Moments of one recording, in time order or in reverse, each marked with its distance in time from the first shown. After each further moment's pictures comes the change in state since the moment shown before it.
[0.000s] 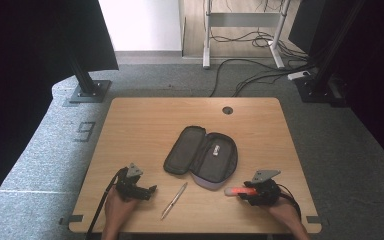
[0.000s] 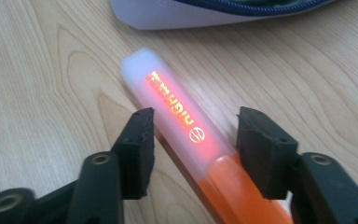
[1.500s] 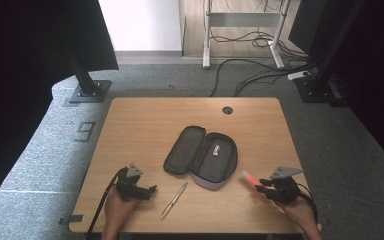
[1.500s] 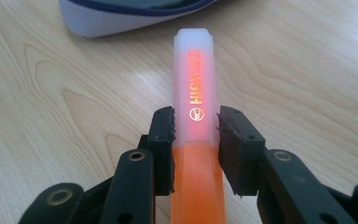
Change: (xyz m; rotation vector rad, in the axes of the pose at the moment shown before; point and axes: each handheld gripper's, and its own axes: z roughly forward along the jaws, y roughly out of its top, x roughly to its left) left arm 0.000 0.000 0.000 0.000 0.000 0.000; right arm -0.018 -0.013 -0.046 -0.041 -0.119 0.132
